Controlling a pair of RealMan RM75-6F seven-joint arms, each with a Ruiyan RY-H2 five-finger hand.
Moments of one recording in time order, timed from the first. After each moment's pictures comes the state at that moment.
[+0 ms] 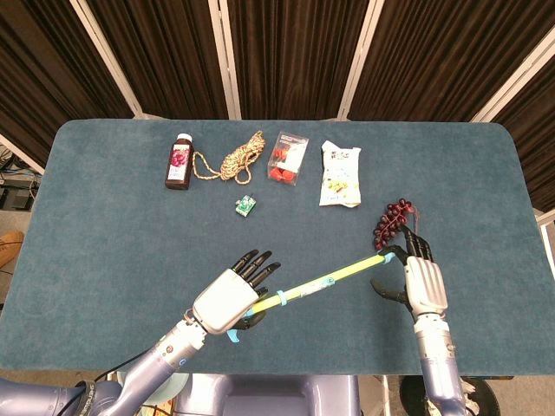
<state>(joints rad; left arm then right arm) -0.66 -1.58 -0.08 -1.91 1.44 1.10 0.78 0.27 -1.45 0.24 -1.90 -1.12 1.35 -0.33</state>
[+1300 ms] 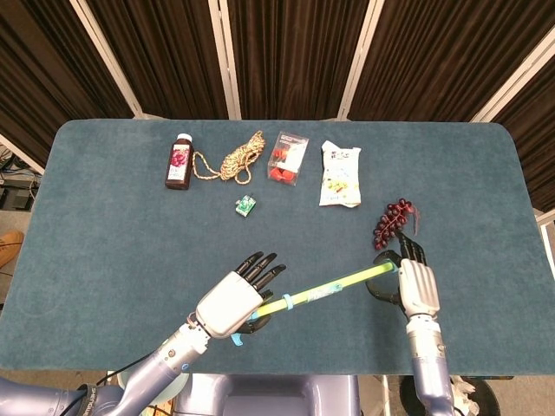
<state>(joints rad) -0.67 -1.58 -0.08 -1.96 1.42 1.12 0.81 0.29 -1.51 0.23 -1.88 -1.05 1.39 -0.37</state>
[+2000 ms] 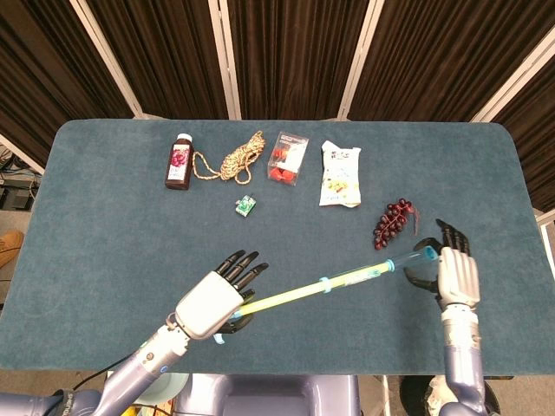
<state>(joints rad) -0.62 -1.45 -0.02 -2.01 1.49 1.17 0.76 0.28 -1.37 0.28 -1.81 -0.98 1.38 -0.32</state>
